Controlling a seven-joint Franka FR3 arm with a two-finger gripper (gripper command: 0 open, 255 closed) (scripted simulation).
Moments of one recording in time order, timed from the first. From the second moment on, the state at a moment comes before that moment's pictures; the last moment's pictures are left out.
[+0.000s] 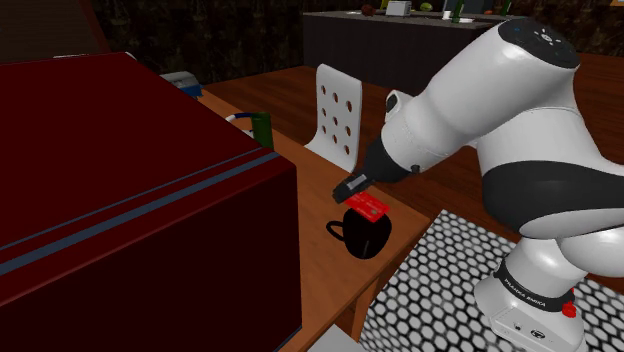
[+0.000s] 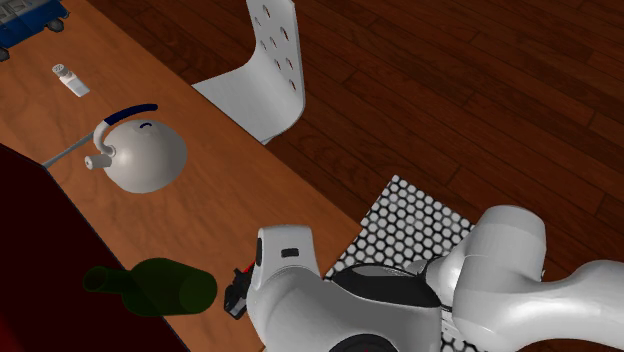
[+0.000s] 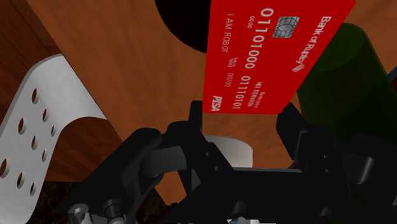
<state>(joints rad) 0.14 -0.81 0.63 -2.73 0.08 2.47 0.70</state>
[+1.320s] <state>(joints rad) 0.11 -0.75 0.71 -2.81 0.08 2.62 0.76</state>
